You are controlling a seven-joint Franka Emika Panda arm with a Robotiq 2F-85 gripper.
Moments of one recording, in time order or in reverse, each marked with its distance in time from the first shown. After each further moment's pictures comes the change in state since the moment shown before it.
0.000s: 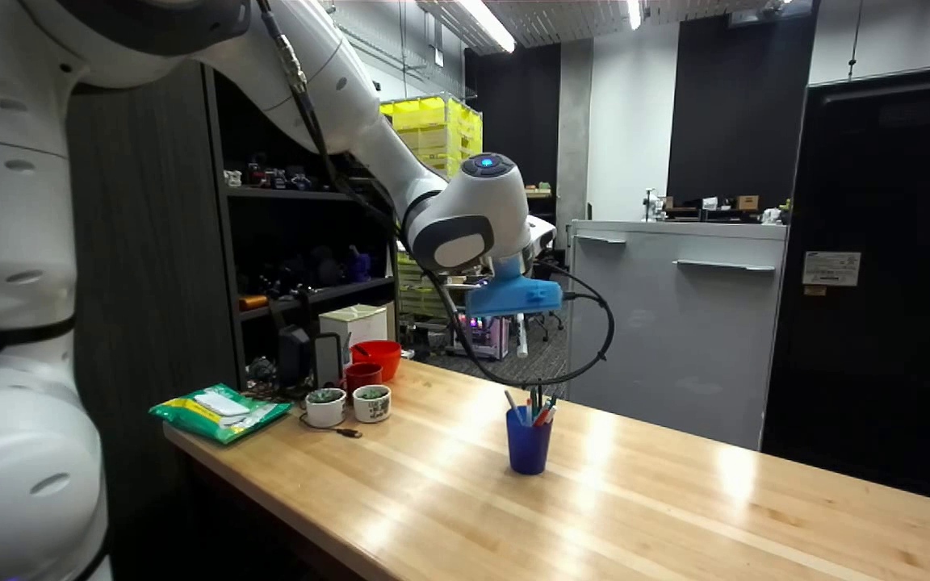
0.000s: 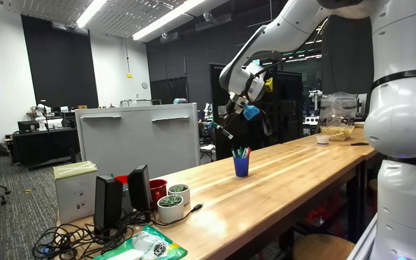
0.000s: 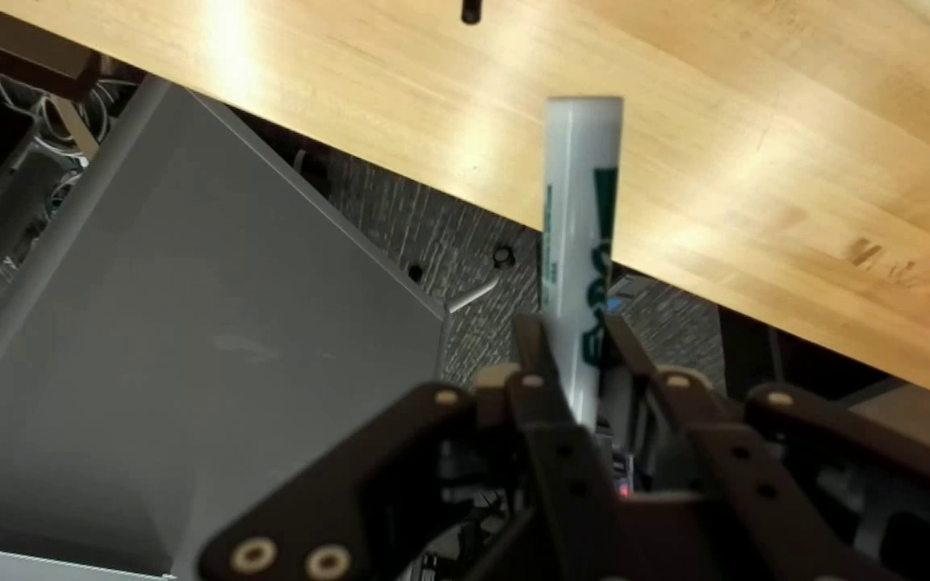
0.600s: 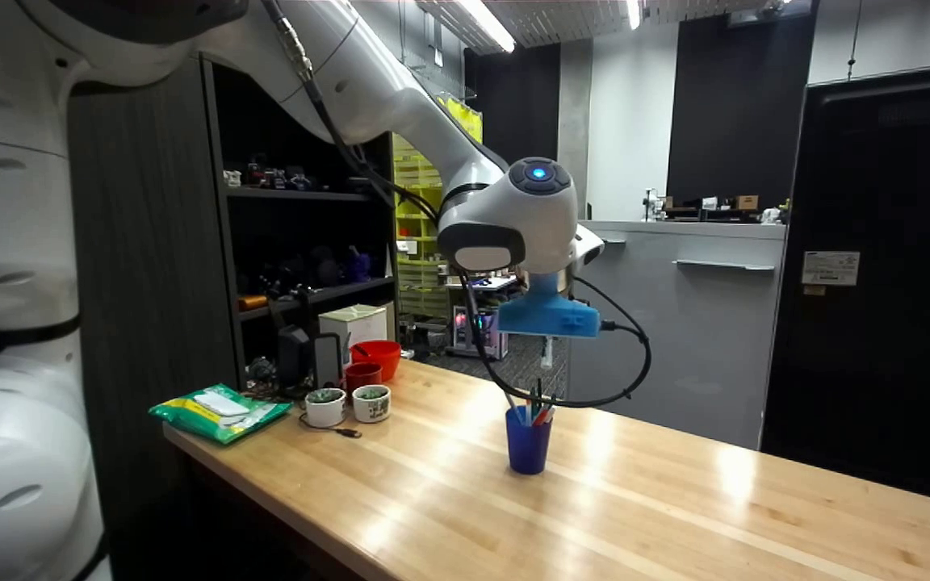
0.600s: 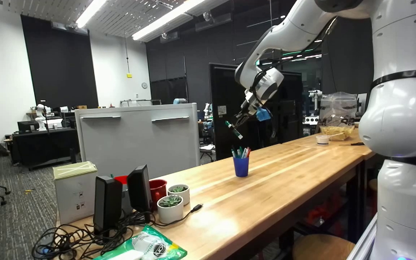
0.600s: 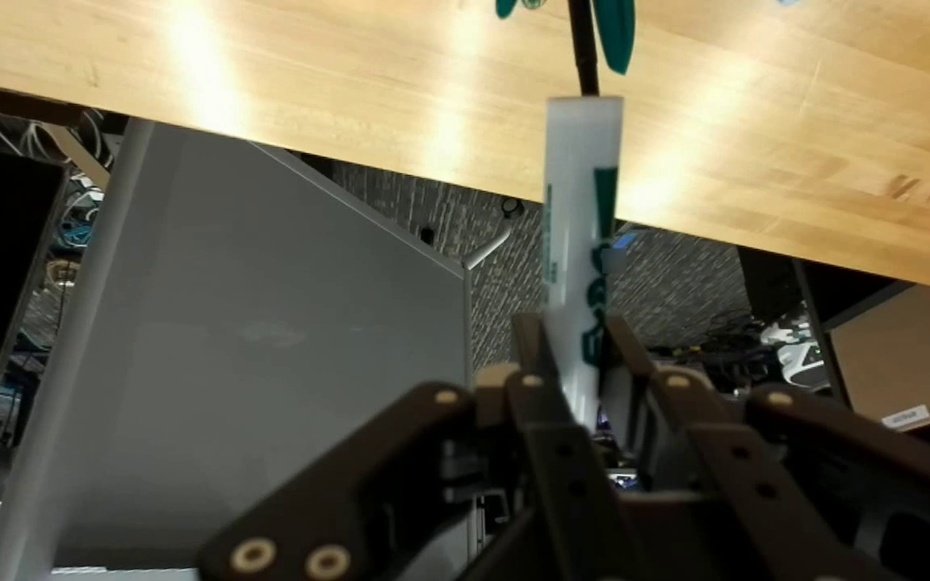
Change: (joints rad) arm -0.093 0.000 -0.048 0.016 0.333 -0.125 -0.253
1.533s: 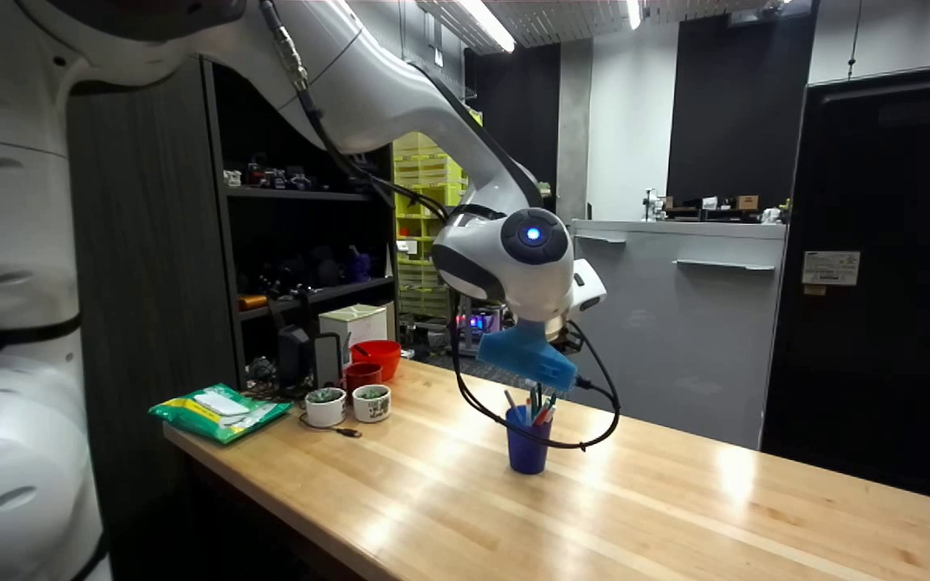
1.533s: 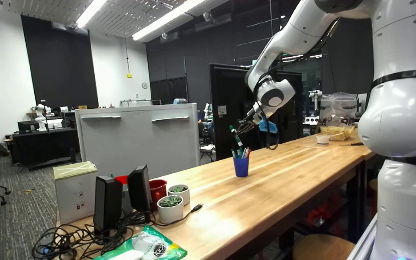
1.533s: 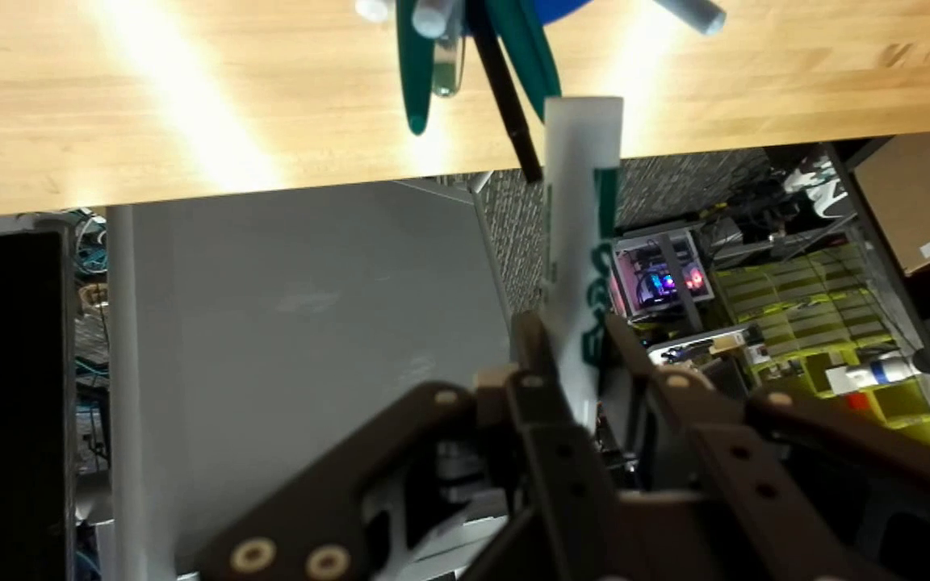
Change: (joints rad) arm -0.015 -0.001 -0.011 -0.072 0.476 -0.045 -0.221
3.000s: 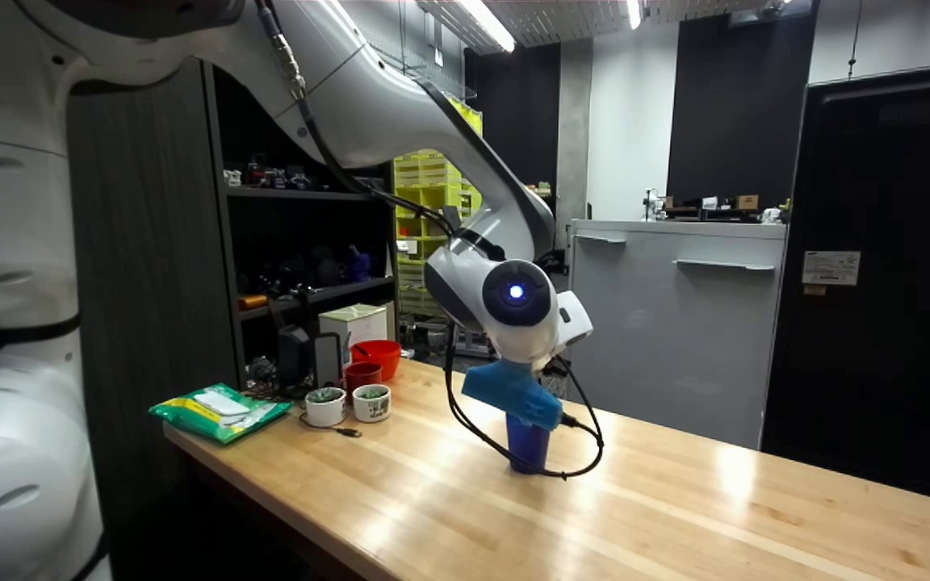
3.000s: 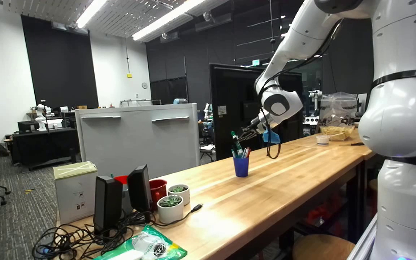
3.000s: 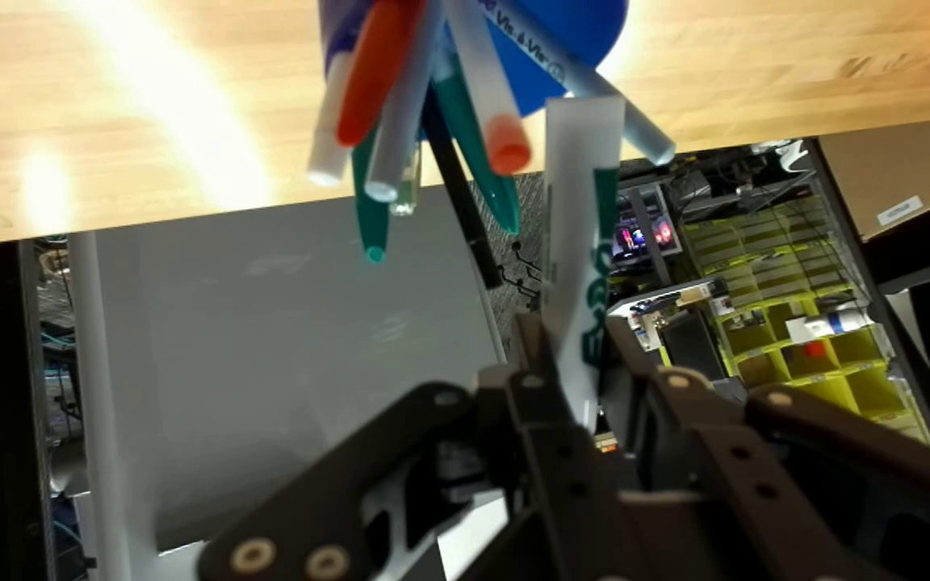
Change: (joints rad) arm 0.012 0.000 -0.040 -0.087 0.273 -0.102 -0.295
